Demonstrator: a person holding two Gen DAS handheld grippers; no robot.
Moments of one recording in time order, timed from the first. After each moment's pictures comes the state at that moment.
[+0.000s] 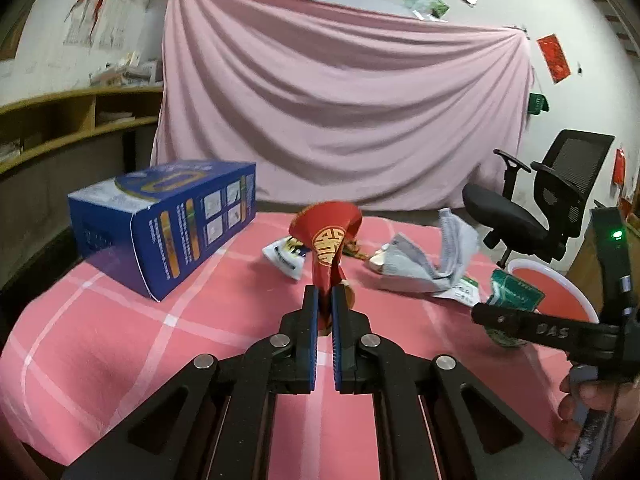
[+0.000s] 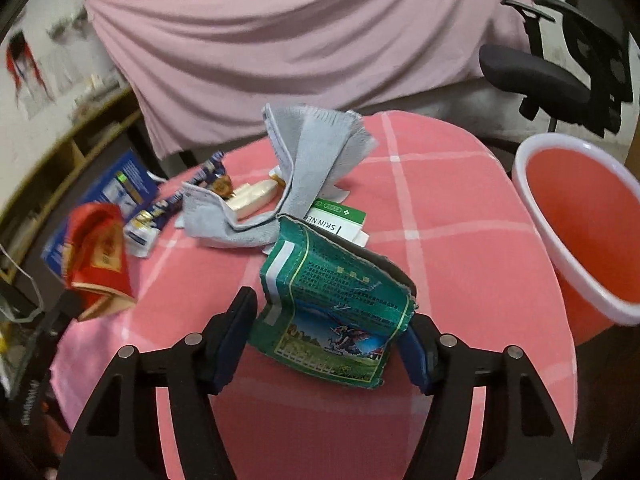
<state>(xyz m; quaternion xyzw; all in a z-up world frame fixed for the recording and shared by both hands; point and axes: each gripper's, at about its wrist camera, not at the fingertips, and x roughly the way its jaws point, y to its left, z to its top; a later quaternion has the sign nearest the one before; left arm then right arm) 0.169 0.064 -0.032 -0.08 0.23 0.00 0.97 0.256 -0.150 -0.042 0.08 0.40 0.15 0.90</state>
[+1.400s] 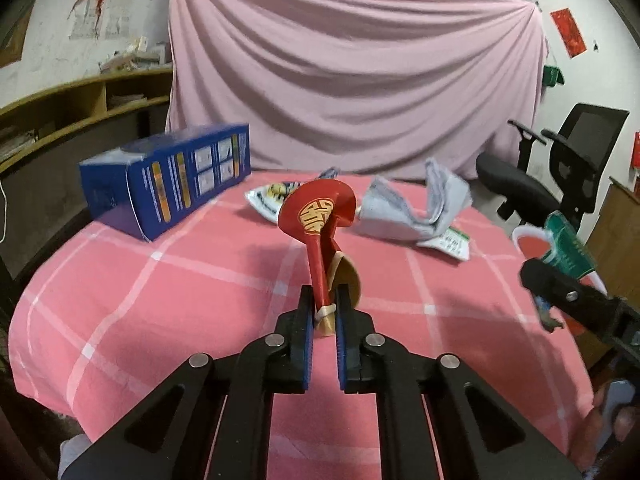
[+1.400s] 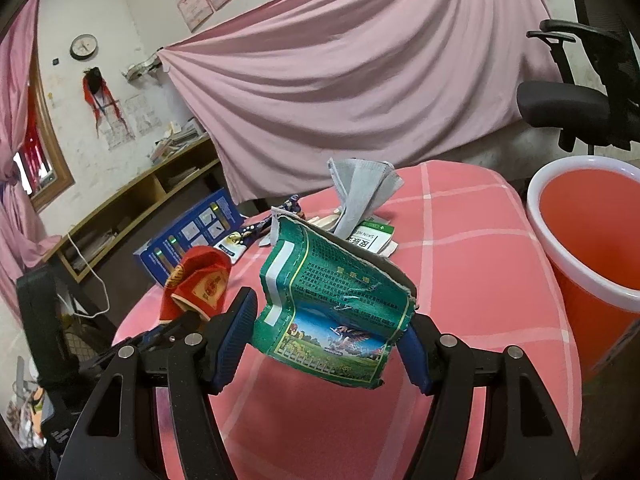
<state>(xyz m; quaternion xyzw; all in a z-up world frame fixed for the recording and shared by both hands) 0.156 0.015 -0.050 -0.07 0.28 0.04 0.96 0.199 -0.189 -0.026 0.12 0.29 0.27 0.91</state>
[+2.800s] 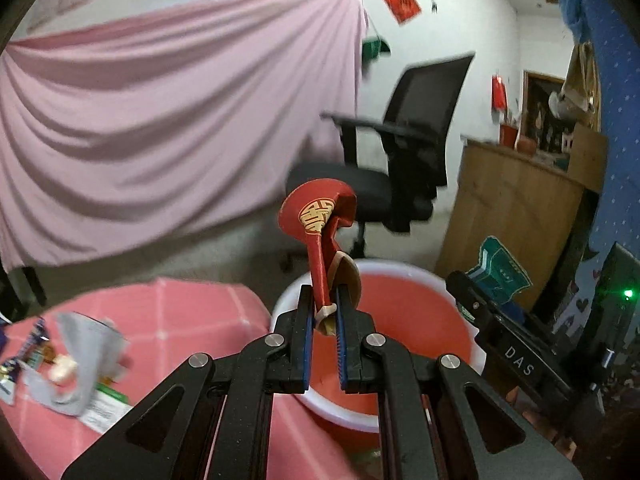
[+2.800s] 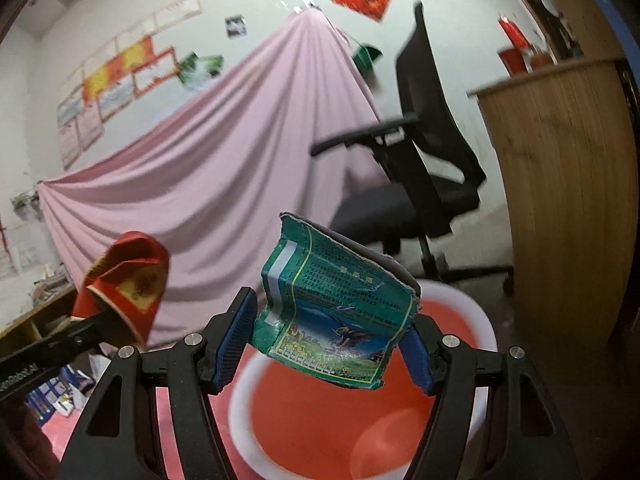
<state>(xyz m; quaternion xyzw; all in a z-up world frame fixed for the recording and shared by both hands) 0.289 -0.250 0.027 0.03 0.25 -0.24 0.94 0.248 -0.441 -0.031 0.20 0.13 -0.01 0.97</state>
